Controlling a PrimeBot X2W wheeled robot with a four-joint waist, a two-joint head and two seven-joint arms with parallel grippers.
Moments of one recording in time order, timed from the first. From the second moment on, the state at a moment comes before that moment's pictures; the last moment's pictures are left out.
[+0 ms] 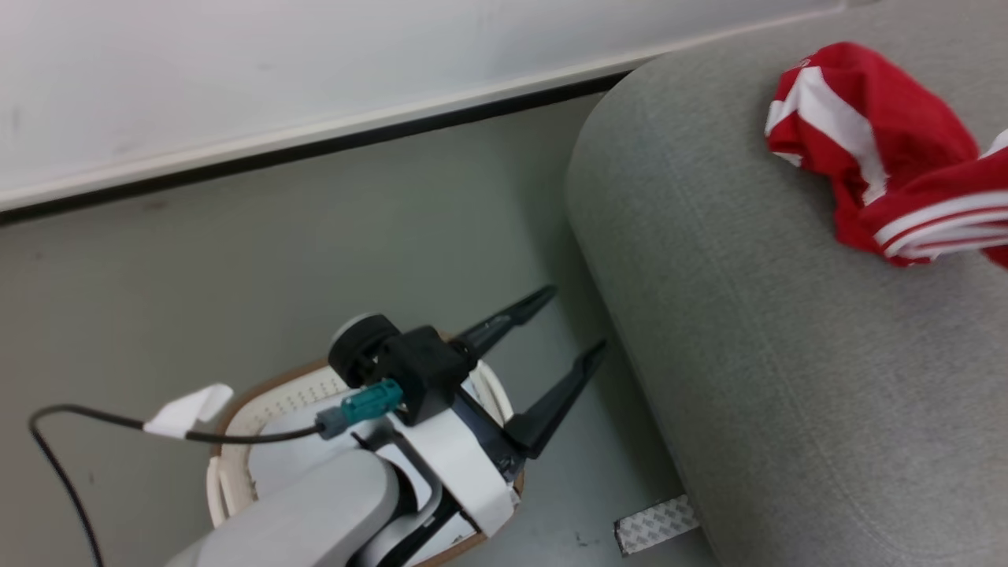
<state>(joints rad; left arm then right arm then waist) -0.69 0.43 -0.97 -0.03 -0.64 0.05 -0.15 -0.49 -0.30 -0.22 0.00 0.41 0.13 0.08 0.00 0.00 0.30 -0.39</state>
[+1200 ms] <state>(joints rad) -0.78 0.58 -0.88 -0.16 -0.62 0.04 -0.17 -0.79 -0.51 -0.38 0.43 0.27 0.13 0.38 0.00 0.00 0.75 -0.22</state>
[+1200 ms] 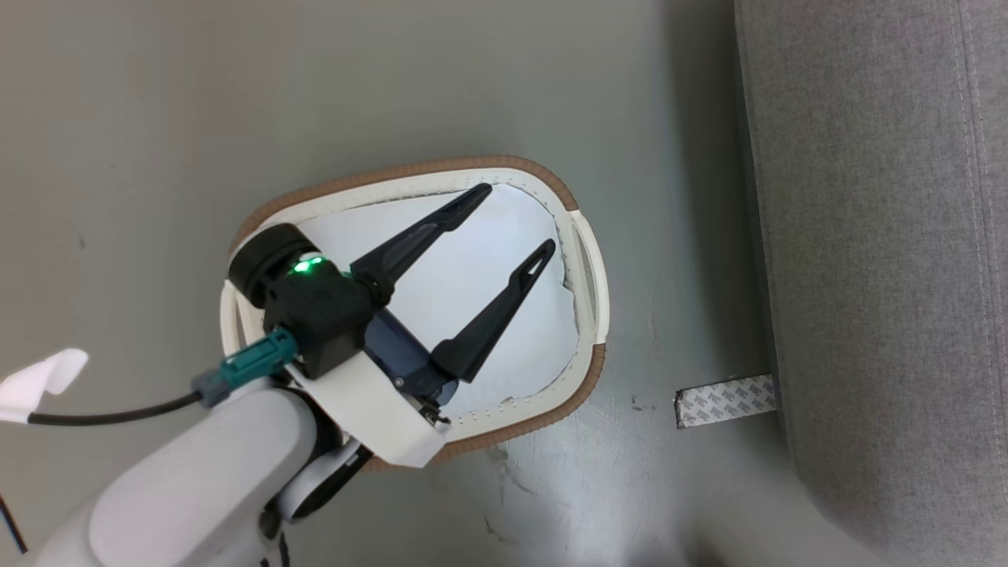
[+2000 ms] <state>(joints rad) -0.65 0.53 -0.82 -0.03 -0.71 0.11 -0.25 -0.63 -0.69 0.02 0.47 0.53 0.13 0.39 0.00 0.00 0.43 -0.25</state>
